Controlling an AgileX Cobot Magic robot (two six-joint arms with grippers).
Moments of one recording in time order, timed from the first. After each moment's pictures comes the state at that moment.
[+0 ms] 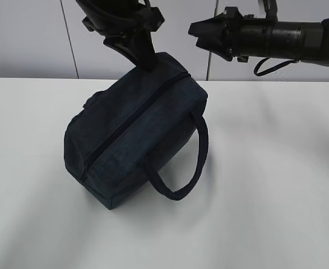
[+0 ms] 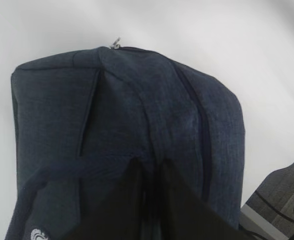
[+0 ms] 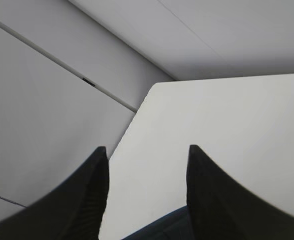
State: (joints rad) left arm -0.53 2.01 -2.03 -0.40 1.27 0.21; right arm 0.02 2.11 -1.55 1.78 1.00 -1.25
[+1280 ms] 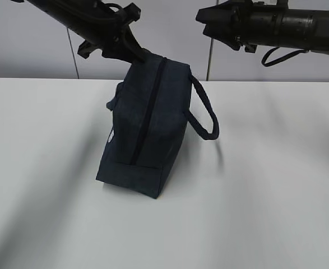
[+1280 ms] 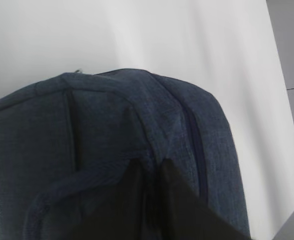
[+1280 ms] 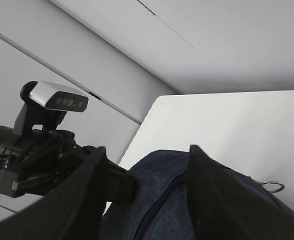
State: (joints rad) left arm -0.31 2.20 -2.03 -0.76 1.04 0.12; right arm 0.00 2.07 -1.55 1.78 0.99 -1.21
